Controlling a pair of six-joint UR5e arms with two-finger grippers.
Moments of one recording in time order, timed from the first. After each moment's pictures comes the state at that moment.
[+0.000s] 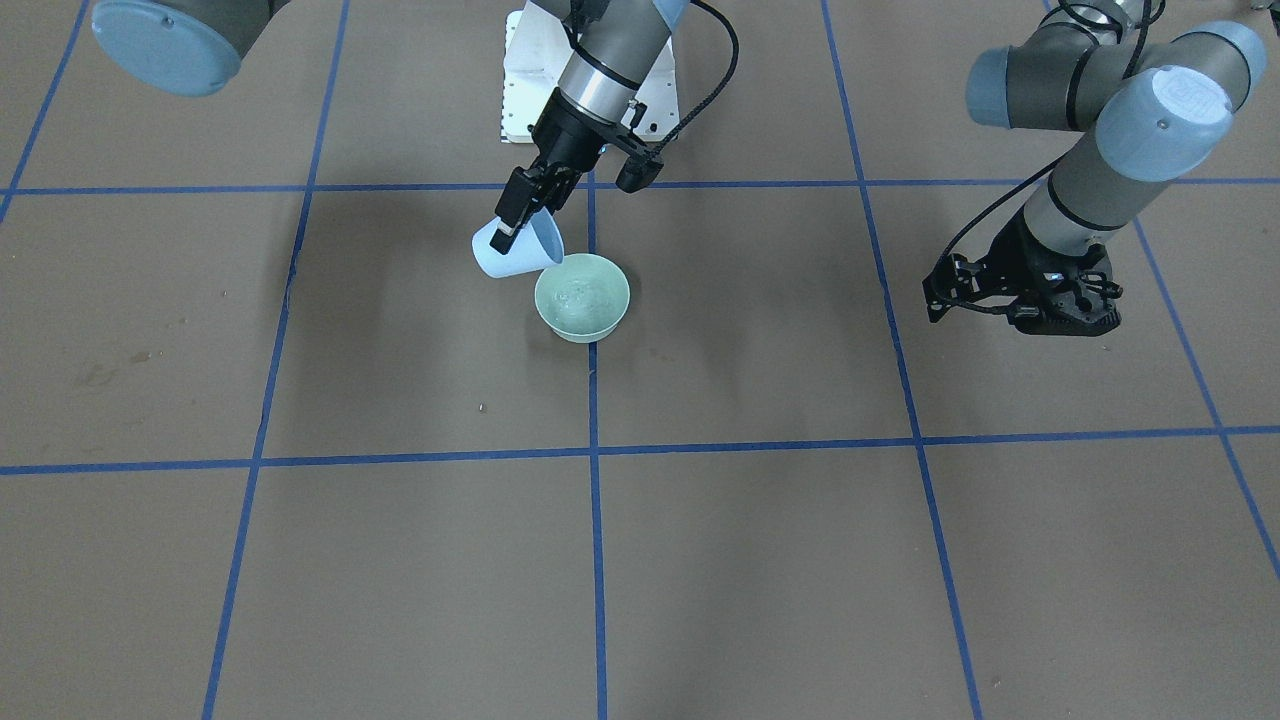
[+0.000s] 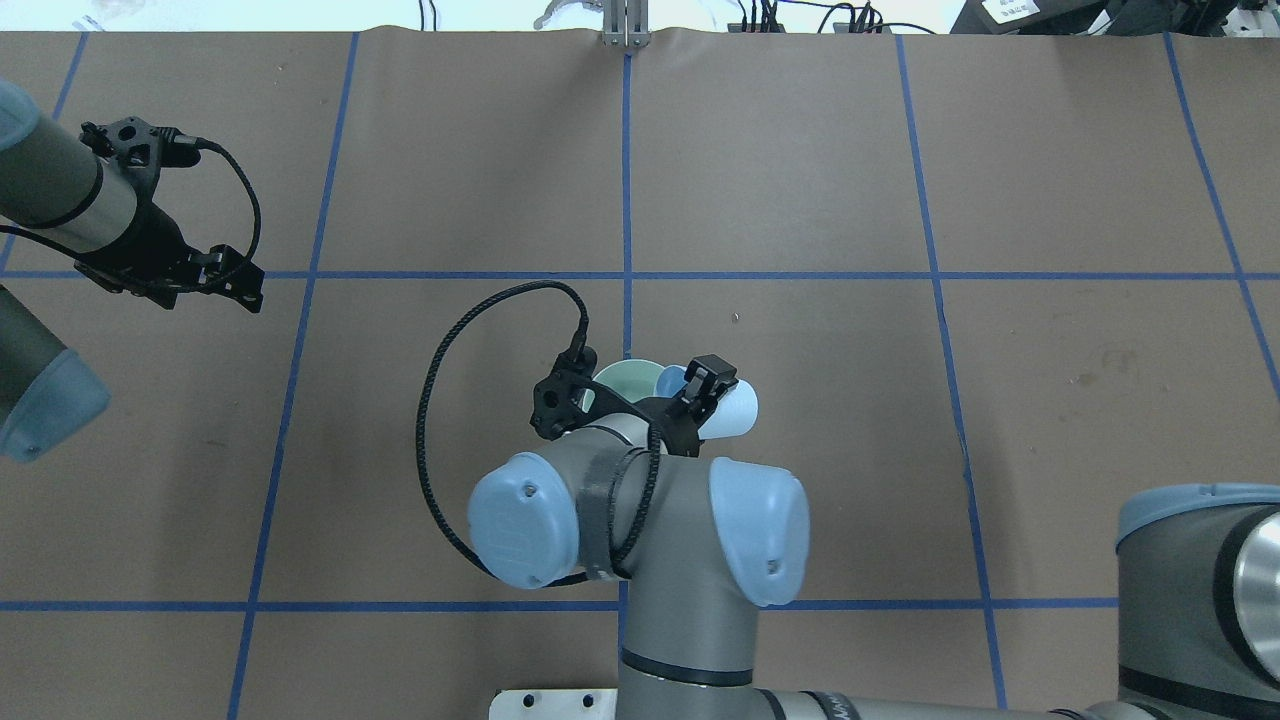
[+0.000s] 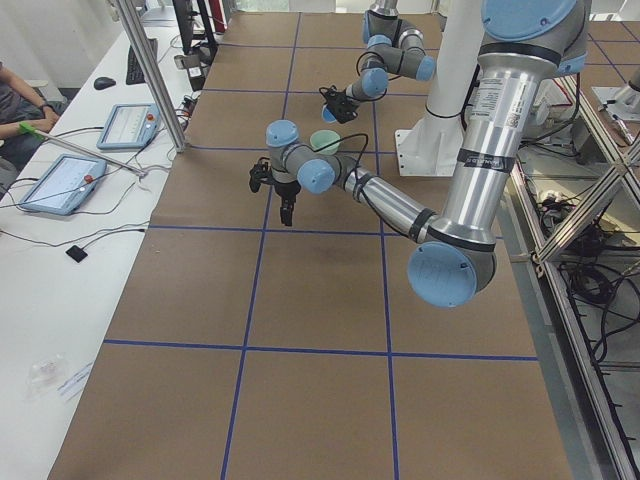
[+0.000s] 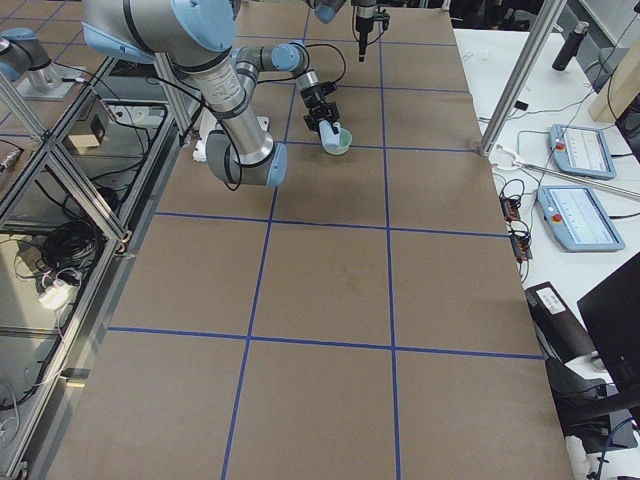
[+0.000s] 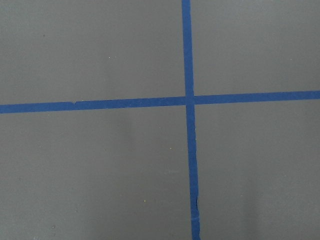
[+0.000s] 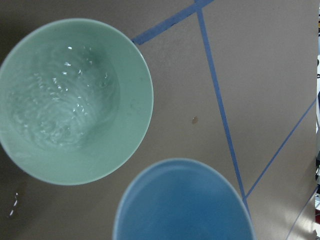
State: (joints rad) left arm -0.94 -1.81 -1.83 -1.67 -2.18 -0.78; right arm 0.23 -0.73 1.77 -2.24 1.16 0.54
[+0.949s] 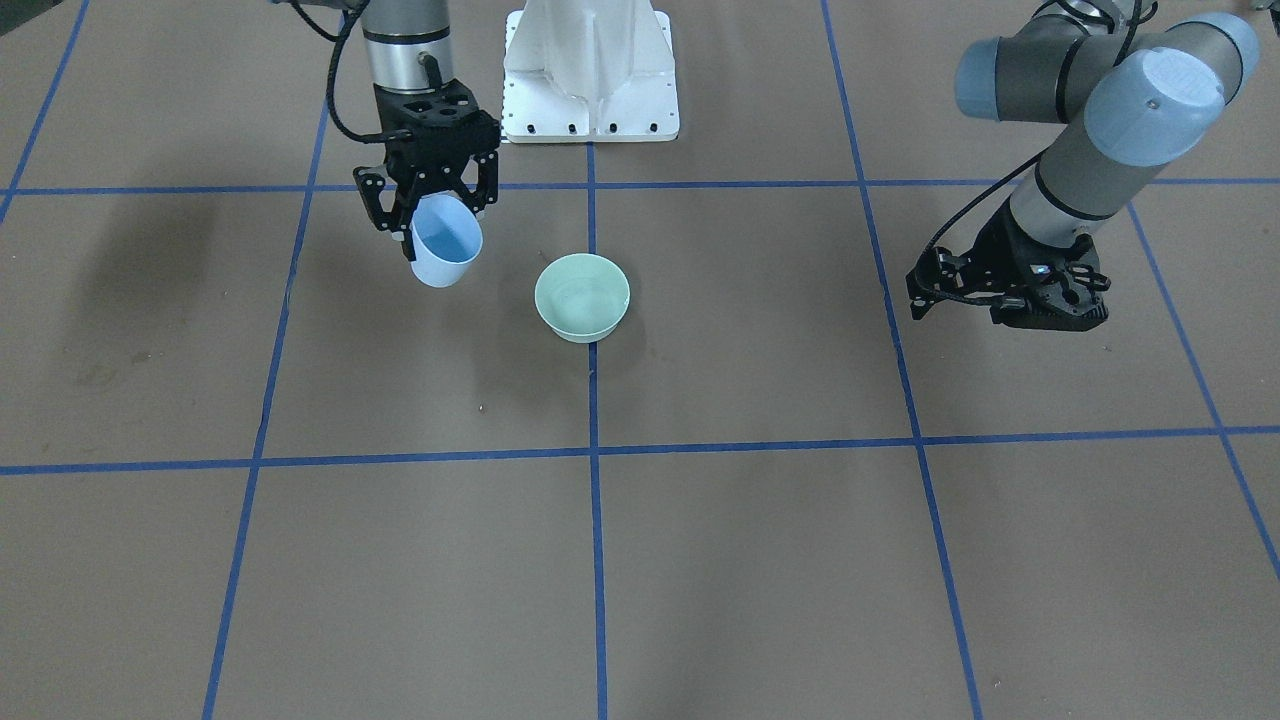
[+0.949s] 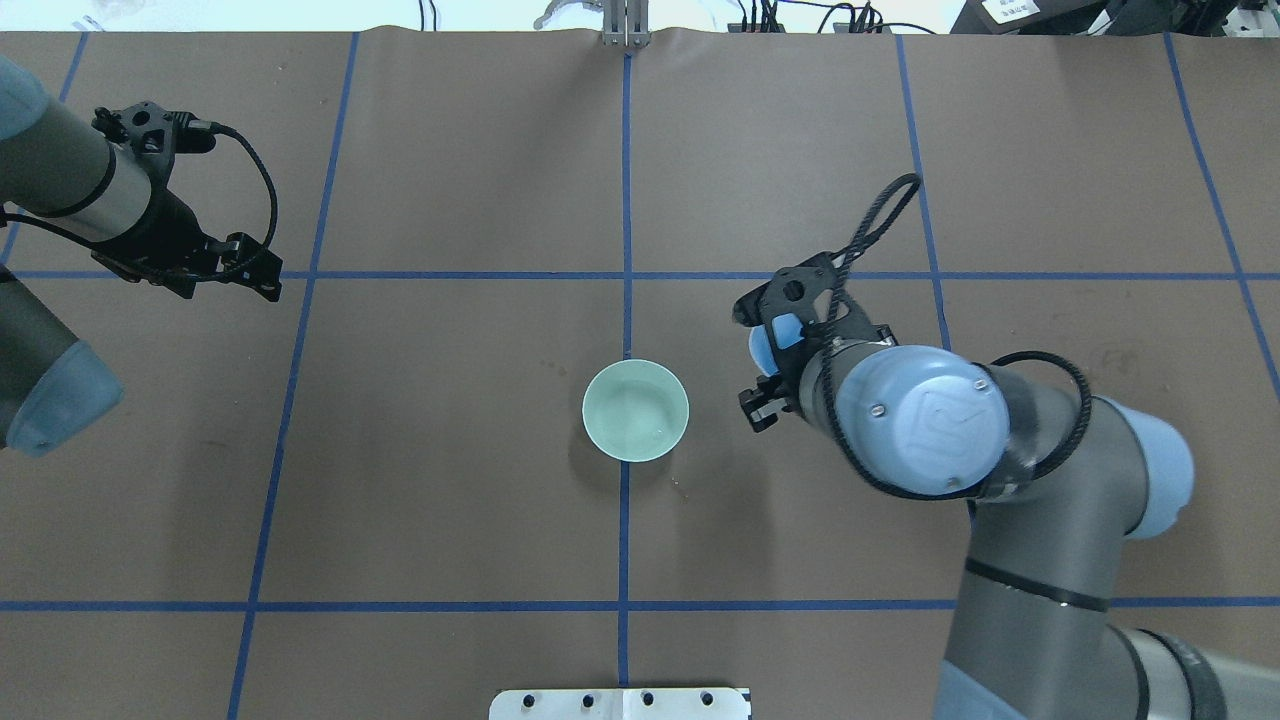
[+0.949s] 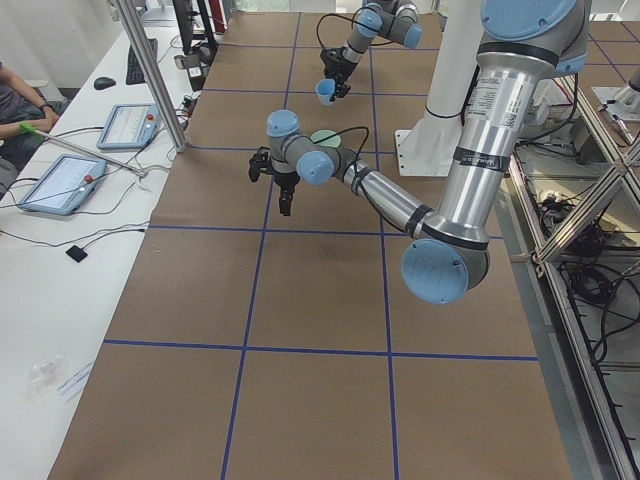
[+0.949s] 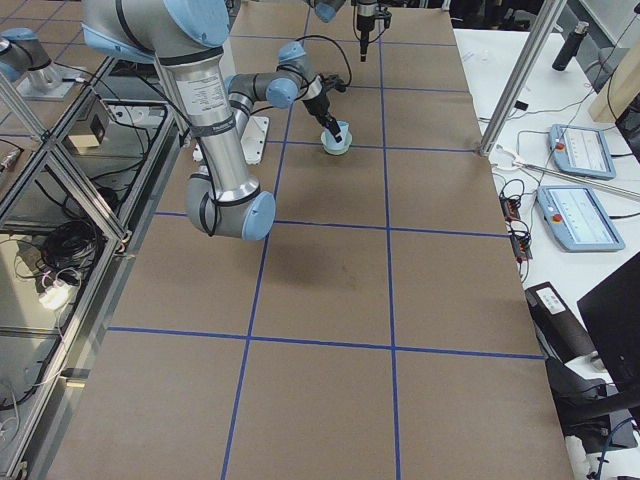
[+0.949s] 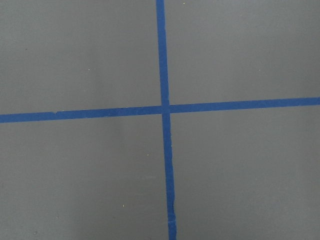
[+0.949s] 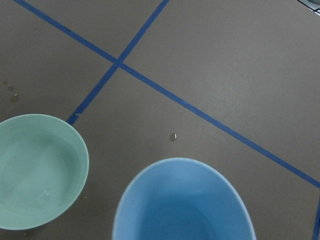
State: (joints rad) left arm -0.93 -1.84 -1.84 -1.67 -2.18 -0.80; right arm 0.42 -1.19 2.10 -1.61 1.44 0.79
